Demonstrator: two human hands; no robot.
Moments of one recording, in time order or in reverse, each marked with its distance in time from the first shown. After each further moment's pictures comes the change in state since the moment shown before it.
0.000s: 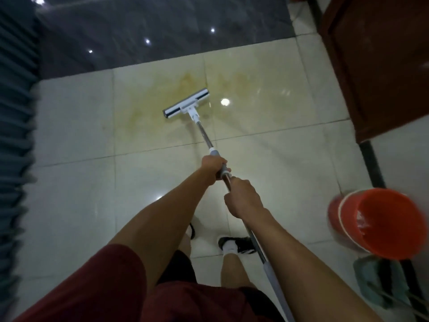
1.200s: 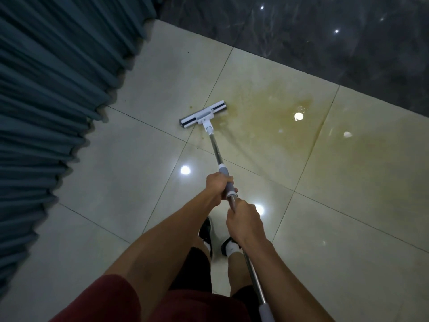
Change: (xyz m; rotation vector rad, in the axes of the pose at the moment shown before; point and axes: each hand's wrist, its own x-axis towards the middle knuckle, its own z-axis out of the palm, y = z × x) left_hand 0.205 0.115 -0.380 -0.614 0.216 -0.184; right_hand 0.199 -0.390 0.133 -0.277 -0.258 -0.158
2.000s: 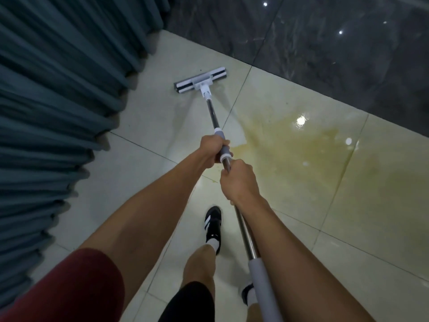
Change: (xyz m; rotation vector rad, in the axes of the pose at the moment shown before) left_hand 0.170 0.352 -0.073 0.083 -0.078 0.144; right_hand 0.235 -0.308 -0.061 0.135 0.076 -0.015
